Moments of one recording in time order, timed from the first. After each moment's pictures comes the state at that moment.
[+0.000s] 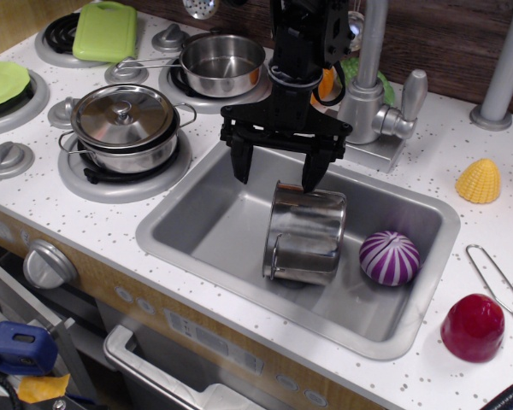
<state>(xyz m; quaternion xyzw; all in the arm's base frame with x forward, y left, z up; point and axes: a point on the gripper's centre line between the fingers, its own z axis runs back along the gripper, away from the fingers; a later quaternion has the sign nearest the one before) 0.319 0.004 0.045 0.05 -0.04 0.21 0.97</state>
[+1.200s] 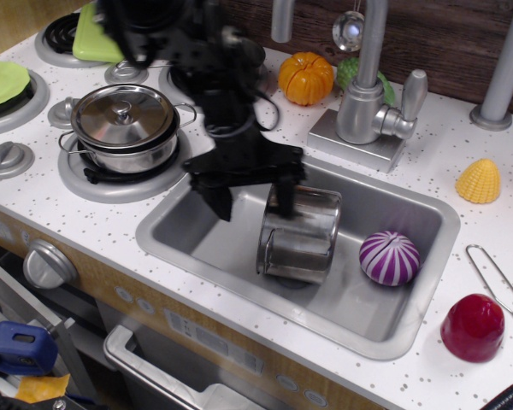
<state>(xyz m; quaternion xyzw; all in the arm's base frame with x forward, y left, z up) 0.304 0.027 0.016 -0.12 -0.11 0.25 0.95</state>
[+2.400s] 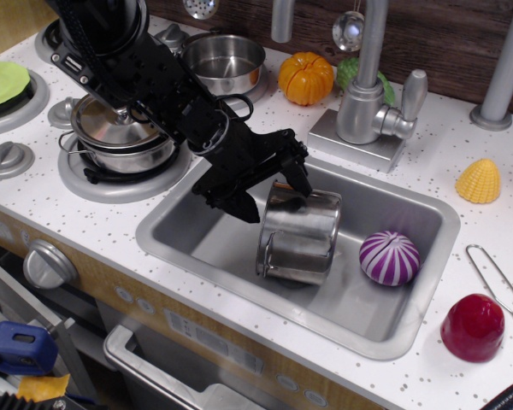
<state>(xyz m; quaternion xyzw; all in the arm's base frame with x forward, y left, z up) 0.320 0.008 0.007 -0.26 -0.16 0.32 0.90</state>
